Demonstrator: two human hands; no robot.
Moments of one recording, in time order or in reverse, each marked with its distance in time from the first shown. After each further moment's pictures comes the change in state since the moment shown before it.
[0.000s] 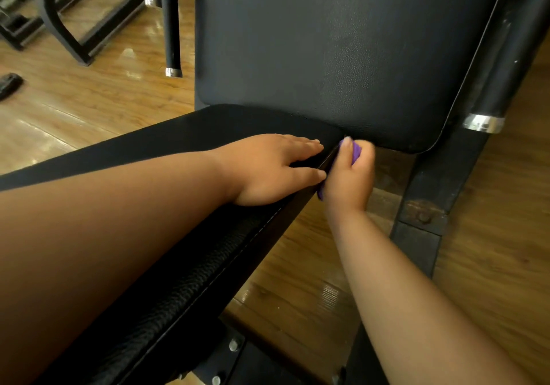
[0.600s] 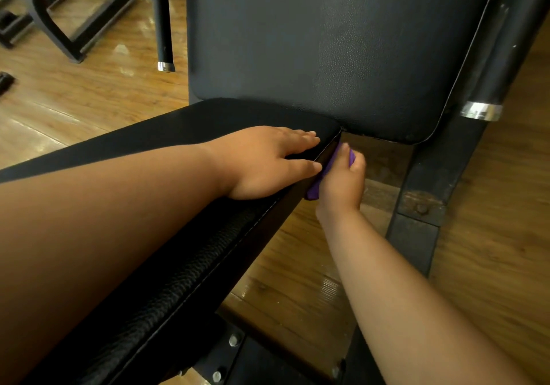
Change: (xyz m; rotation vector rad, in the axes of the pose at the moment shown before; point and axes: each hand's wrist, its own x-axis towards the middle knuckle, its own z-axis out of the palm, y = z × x) left_hand 0.003 -0.002 0.001 0.010 -0.013 -0.004; right_hand -0.004 0.015 0.008 0.294 0.013 0.351
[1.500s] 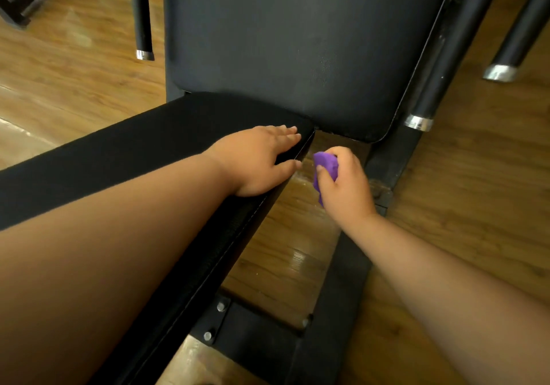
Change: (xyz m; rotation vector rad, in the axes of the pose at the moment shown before) left_hand -0.010 0.002 -0.007 0.087 0.023 0.075; right_hand -0.042 -0.080 -0.072 -0.993 -0.396 -0.417
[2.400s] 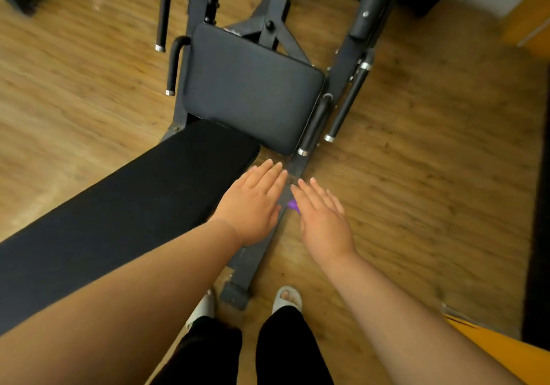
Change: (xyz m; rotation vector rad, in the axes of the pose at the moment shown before) left_hand -0.285 0.238 -0.195 0.195 0.184 0.045; right_hand -0.240 -0.267 -0.305 -0.729 -0.023 -0.378
